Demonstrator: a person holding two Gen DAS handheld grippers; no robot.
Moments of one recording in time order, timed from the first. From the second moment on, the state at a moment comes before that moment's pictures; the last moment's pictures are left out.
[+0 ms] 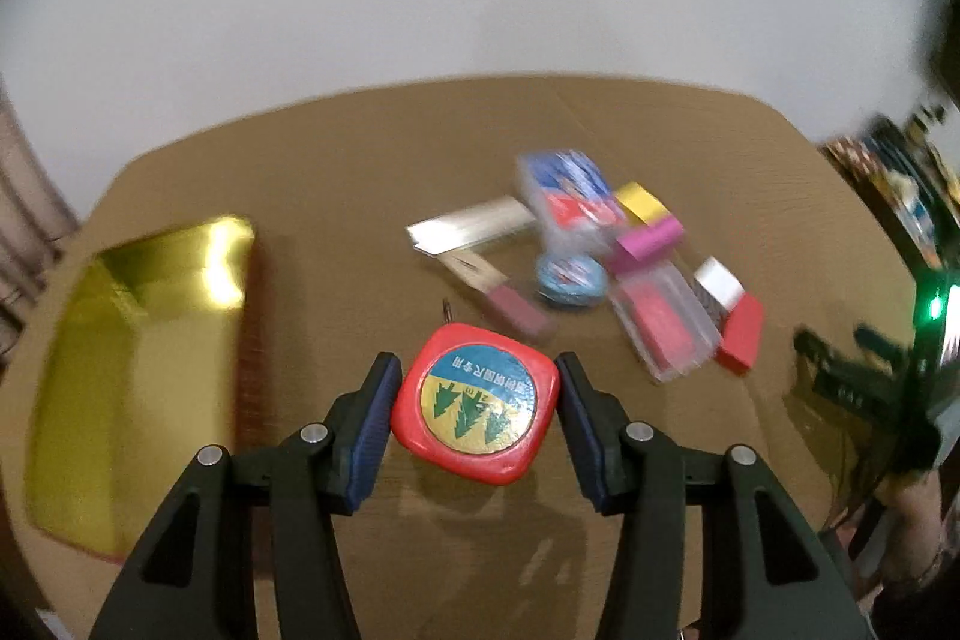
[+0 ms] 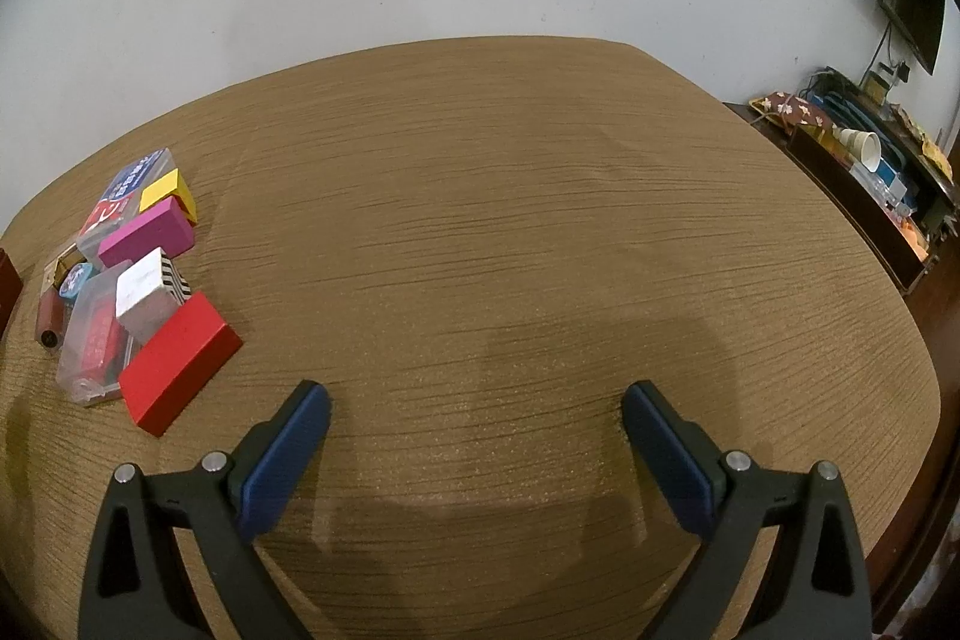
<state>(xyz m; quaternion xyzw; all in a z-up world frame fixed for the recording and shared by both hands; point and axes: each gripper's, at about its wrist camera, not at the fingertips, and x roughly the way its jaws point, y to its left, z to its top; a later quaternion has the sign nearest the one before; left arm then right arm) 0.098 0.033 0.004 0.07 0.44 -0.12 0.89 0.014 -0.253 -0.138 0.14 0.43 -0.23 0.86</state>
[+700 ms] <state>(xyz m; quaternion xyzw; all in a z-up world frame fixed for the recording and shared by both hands) 0.239 0.220 -0.037 0.01 0.55 0.08 0.83 0.012 -0.249 -0.136 0.14 0.43 -0.23 0.86</state>
